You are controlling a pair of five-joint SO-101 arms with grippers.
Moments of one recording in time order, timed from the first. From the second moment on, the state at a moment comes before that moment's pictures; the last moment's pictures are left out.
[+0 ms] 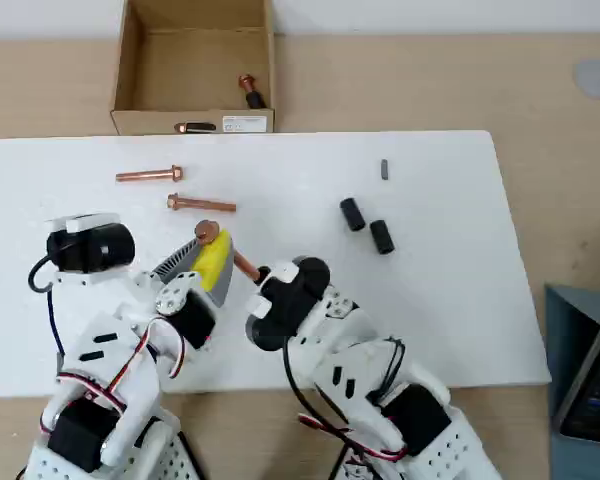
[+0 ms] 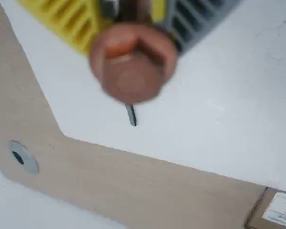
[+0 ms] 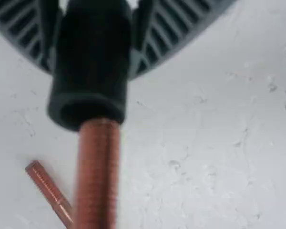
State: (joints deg) left arm 24.2 -103.7 73.6 47.3 25.1; right arm -43.4 -103.4 86.9 52.0 3.6
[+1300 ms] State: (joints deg) left arm 26.5 -103.7 75.3 58.8 21.1; right arm -43.8 -103.4 86.7 52.0 3.9
